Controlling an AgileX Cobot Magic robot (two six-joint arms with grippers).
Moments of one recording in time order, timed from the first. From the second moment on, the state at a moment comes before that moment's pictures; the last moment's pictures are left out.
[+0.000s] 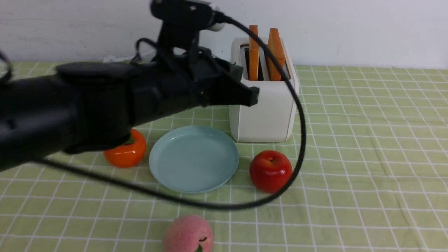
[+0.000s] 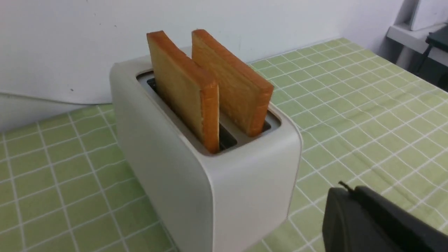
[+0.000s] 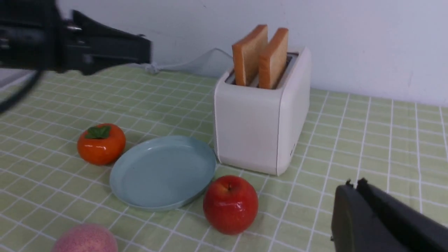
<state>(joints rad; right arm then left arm) 0.03 0.41 -0.57 0.78 0.53 -0.66 -0.61 1.58 -1.19 -1.73 -0.07 1.64</state>
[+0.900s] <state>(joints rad) 0.03 0.41 -0.57 0.82 0.57 -0.72 -0.58 2.09 -1.76 -1.75 -0.24 1.64</state>
